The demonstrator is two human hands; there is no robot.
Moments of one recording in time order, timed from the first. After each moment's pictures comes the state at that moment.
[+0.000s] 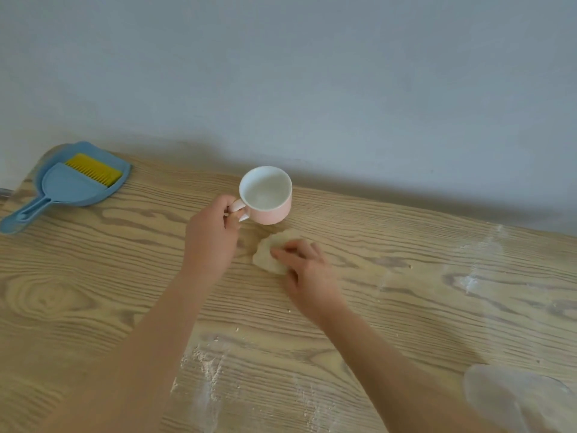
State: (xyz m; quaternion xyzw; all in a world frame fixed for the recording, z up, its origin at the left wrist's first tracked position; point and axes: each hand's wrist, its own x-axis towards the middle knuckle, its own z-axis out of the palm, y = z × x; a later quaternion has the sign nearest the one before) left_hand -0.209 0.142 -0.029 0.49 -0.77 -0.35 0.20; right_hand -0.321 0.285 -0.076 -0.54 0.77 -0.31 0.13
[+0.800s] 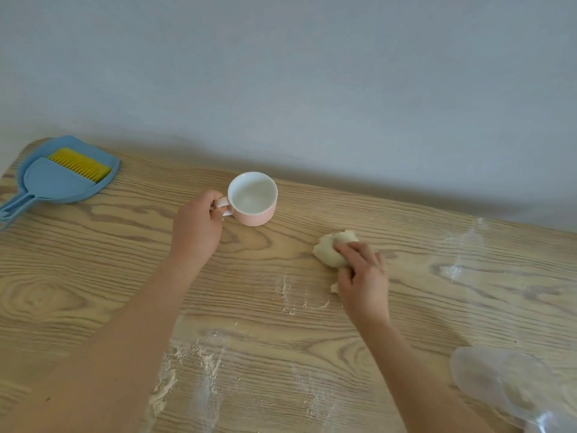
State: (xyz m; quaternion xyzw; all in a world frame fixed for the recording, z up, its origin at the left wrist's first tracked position) left_hand -0.199 0.115 -0.048 0.49 -0.79 -0.32 0.18; right_hand -0.351 0.342 -0.073 -0.35 0.89 -0.30 0.05
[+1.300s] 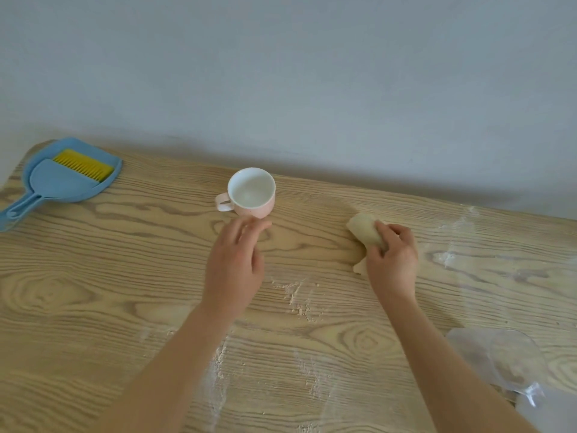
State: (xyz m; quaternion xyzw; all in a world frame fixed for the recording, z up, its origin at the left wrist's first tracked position) left_hand -0.190 0.206 -0.036 0.33 -0.89 -0.22 0.24; right_hand -0.383 0.356 -0.048 -0.23 0.92 -0.32 0.05
